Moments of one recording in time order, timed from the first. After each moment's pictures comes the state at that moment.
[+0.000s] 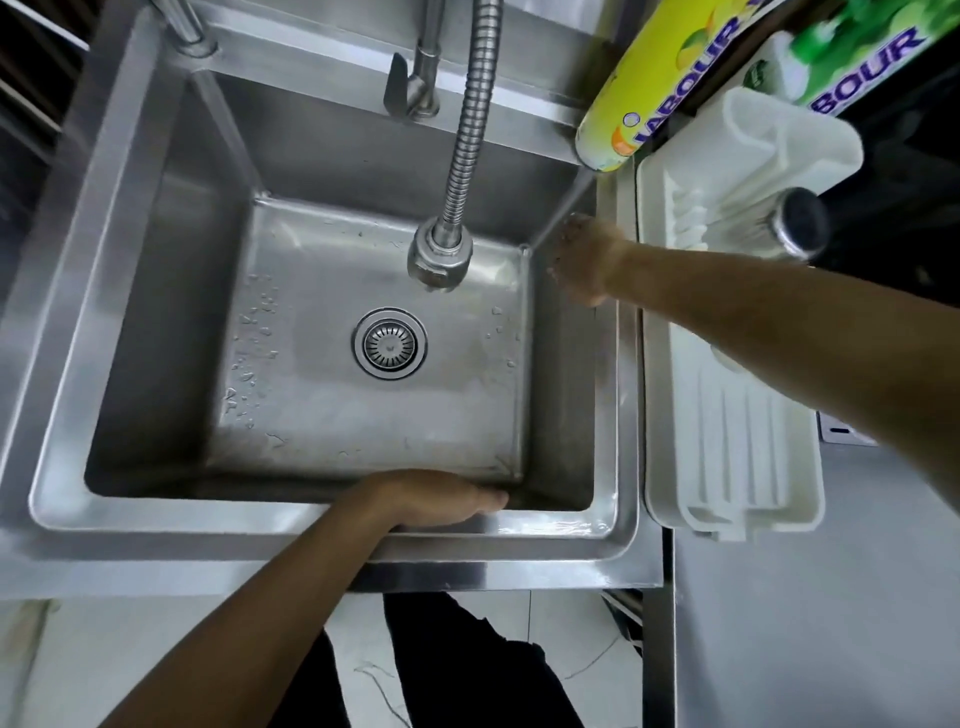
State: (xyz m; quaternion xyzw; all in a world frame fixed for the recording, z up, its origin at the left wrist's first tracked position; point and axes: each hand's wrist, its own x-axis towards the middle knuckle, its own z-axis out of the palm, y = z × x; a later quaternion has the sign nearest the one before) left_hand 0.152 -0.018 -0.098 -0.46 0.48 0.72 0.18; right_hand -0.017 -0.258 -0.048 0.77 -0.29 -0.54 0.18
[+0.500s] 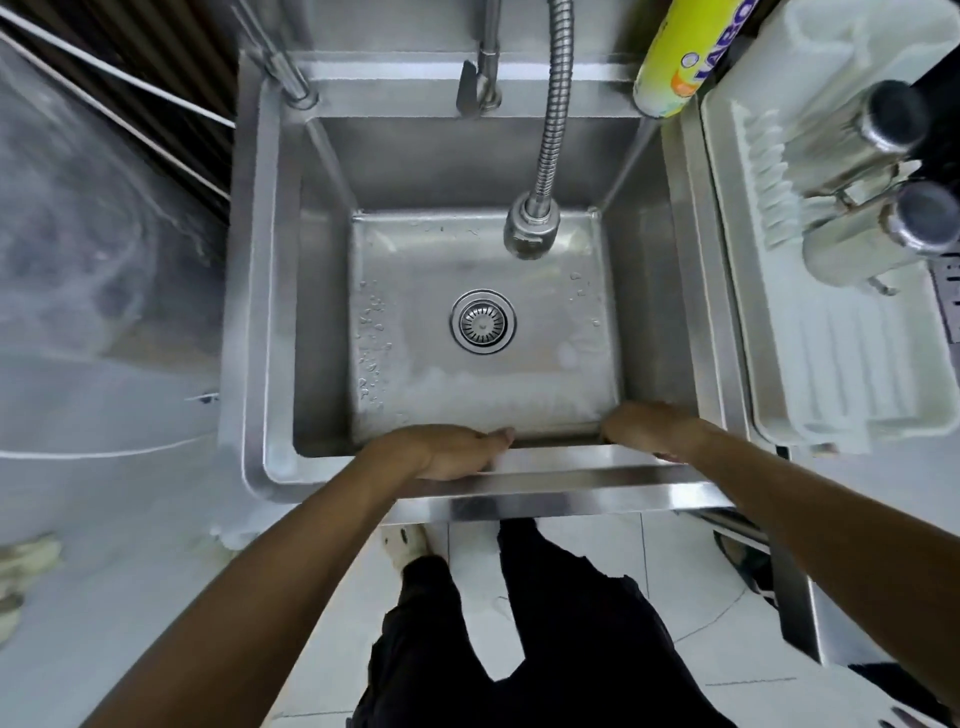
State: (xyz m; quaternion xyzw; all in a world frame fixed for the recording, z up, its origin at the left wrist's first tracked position) left_hand 0.253 -0.003 -0.047 -0.51 0.58 0.57 0.29; right_hand 0.006 -0.033 -0.035 0.63 -0.53 -0.41 -0.37
